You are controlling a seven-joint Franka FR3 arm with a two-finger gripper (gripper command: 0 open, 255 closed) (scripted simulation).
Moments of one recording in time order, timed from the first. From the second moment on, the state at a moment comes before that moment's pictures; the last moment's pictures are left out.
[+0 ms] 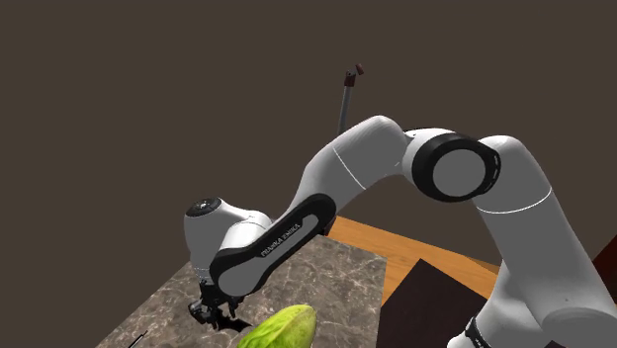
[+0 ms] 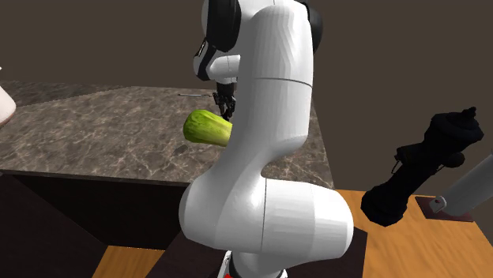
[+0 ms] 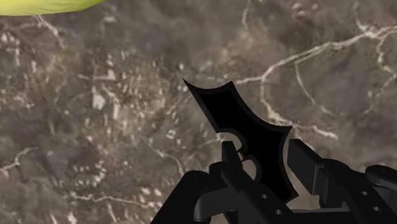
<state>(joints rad) 0.38 0.73 0.33 -1.67 -0.23 2.29 0.93</state>
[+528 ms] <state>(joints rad) 0.36 0.67 0.35 -1.68 -0.21 2.23 0.92</state>
